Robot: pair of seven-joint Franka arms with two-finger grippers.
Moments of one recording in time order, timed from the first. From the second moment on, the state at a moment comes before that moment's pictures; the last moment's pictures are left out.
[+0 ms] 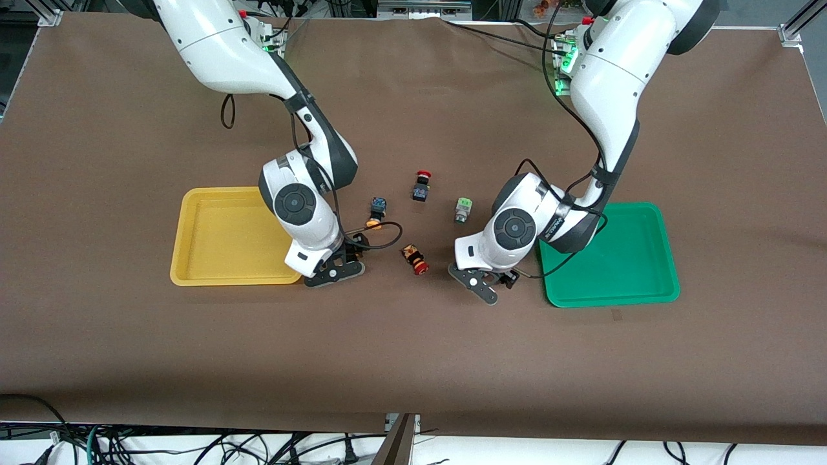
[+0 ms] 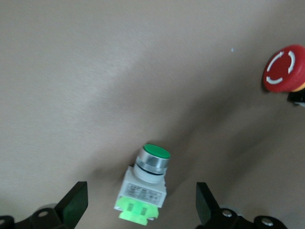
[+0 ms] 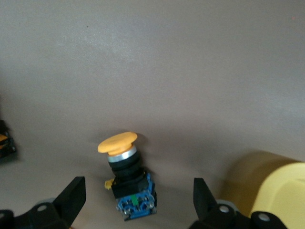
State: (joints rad) left arm -0.35 0.85 -0.19 -1.42 0.14 2.20 0.11; right arm 0.51 0.74 0.01 -1.56 0.02 2.36 0.20
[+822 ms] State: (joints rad) left arm -0.36 0.84 -0.18 -1.43 0.15 2.19 0.11; right arm 0.51 0.78 0.01 -1.56 0.03 2.40 0.20
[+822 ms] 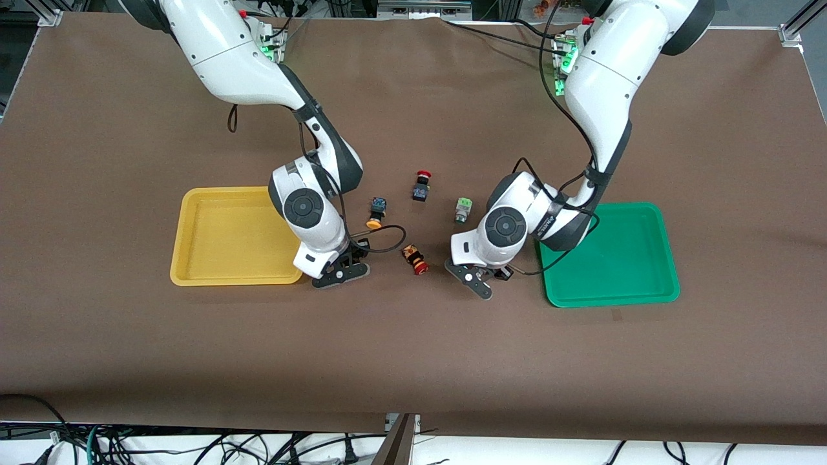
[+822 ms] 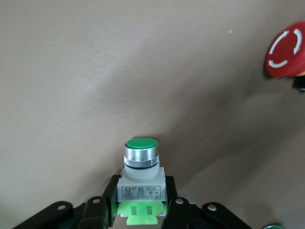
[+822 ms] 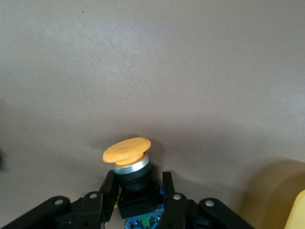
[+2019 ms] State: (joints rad) left arm -0.16 0.69 -0.18 -1.58 0.30 1.92 0.09; right arm 0.38 0.49 -0.18 -2.06 0.03 2.45 -0.12
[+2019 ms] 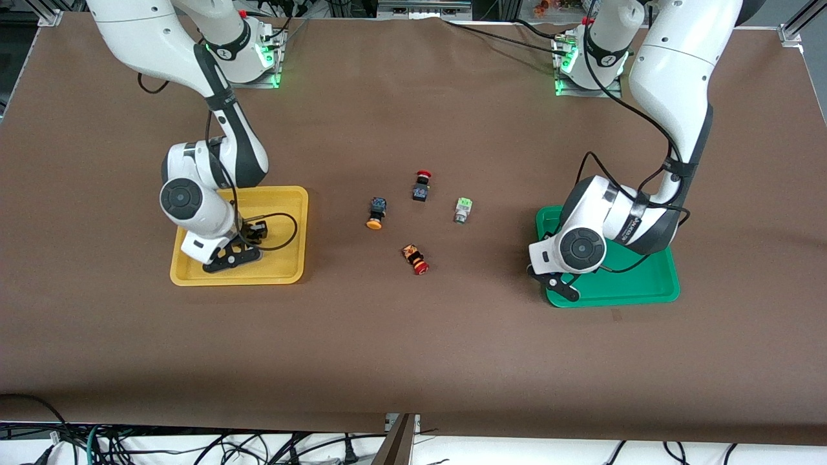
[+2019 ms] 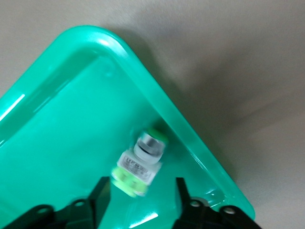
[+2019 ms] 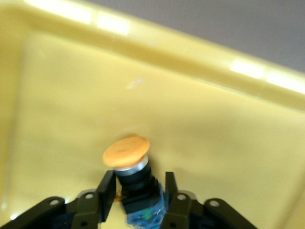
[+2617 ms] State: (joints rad) left arm -0.26 0.66 -0.37 -1.60 0.19 2.04 -0.42; right arm 0.44 0.43 -0.07 -1.90 0.19 2.21 0.24
